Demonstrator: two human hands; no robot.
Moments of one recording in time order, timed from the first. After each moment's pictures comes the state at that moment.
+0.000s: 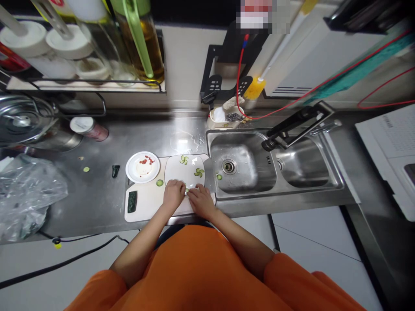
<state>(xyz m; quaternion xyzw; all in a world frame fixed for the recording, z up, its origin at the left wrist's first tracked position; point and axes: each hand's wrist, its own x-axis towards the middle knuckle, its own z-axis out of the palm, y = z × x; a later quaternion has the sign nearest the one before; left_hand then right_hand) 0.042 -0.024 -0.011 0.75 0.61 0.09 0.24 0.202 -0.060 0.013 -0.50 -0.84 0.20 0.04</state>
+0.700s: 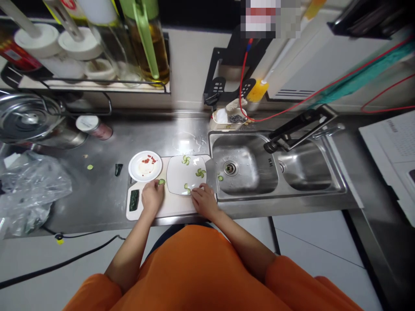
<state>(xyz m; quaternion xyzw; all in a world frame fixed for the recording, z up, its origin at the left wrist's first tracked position) -0.029 -0.034 -0.009 0.54 0.80 0.14 0.21 0.209 -0.061 0.009 -0.52 -0.82 0.20 0.10</state>
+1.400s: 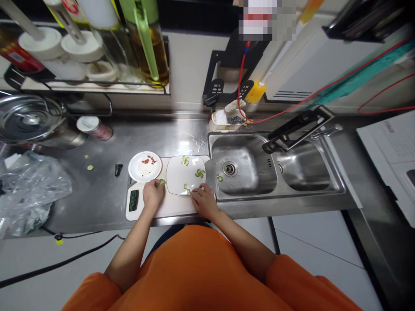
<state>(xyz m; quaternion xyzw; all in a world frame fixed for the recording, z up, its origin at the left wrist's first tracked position) -0.026 -0.025 -0.011 0.50 0.81 0.14 0.26 0.211 -0.061 0.010 -0.52 -0.82 0.20 0.10</state>
